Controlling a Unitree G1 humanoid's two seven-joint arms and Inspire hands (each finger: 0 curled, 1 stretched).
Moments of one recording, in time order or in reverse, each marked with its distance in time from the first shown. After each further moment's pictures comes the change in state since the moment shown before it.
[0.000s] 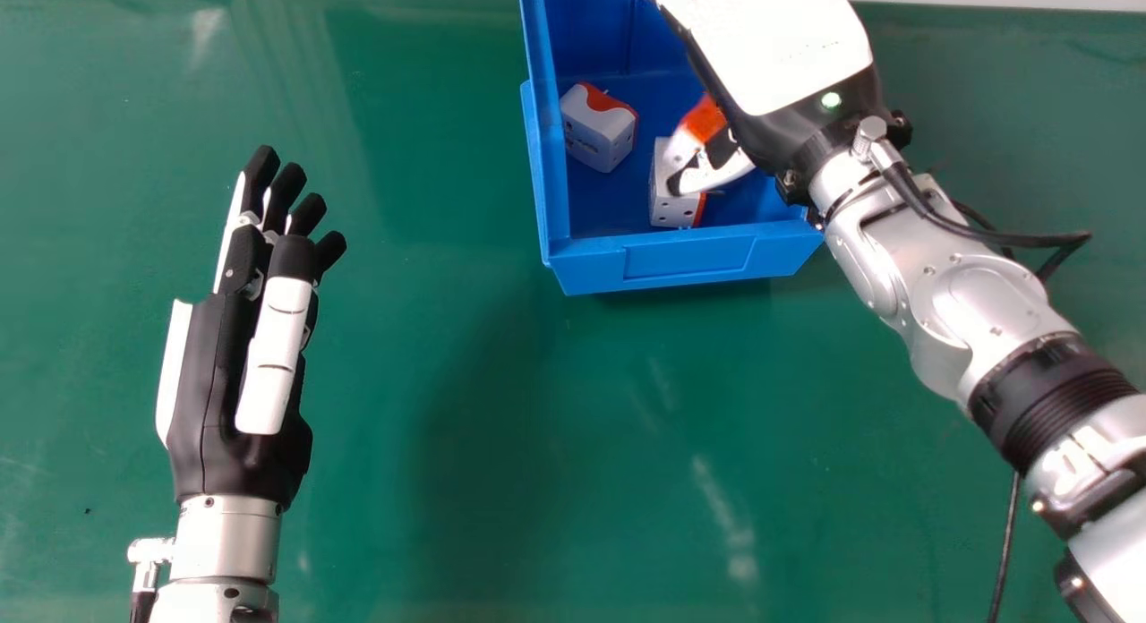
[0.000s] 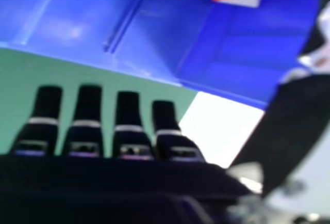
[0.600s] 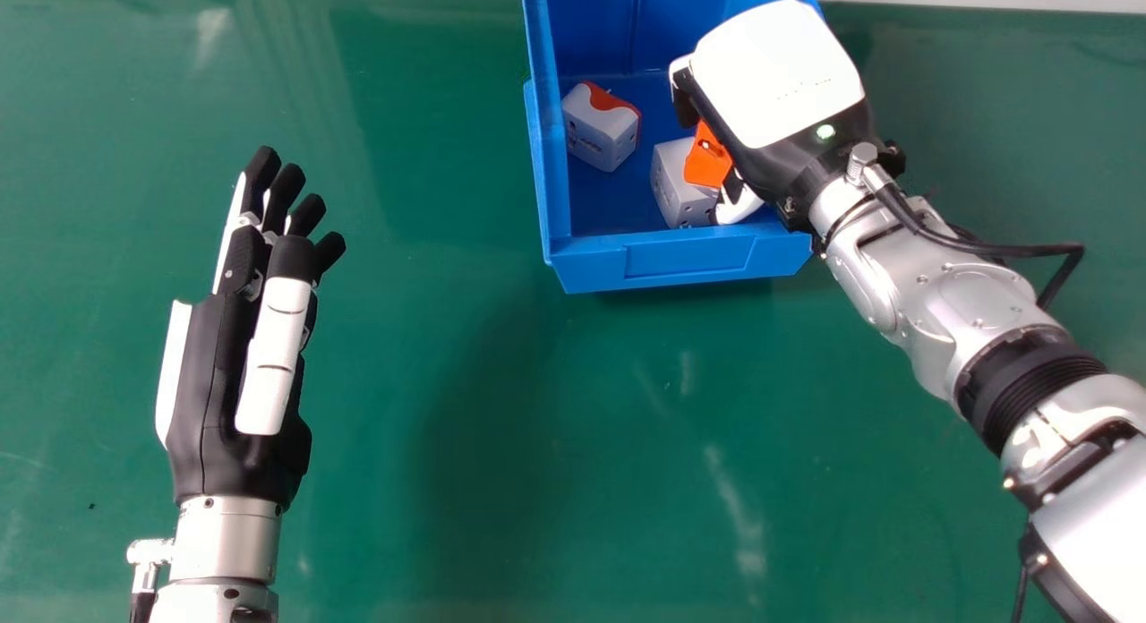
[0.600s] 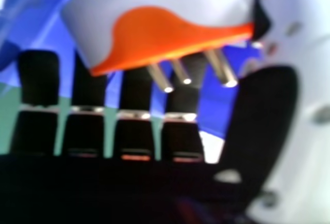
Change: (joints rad) left arm 0.002 -0.001 0.000 -0.002 0.003 0.000 0.004; right arm -0.088 0.060 0.040 0.285 -0.012 -0.067 -0.056
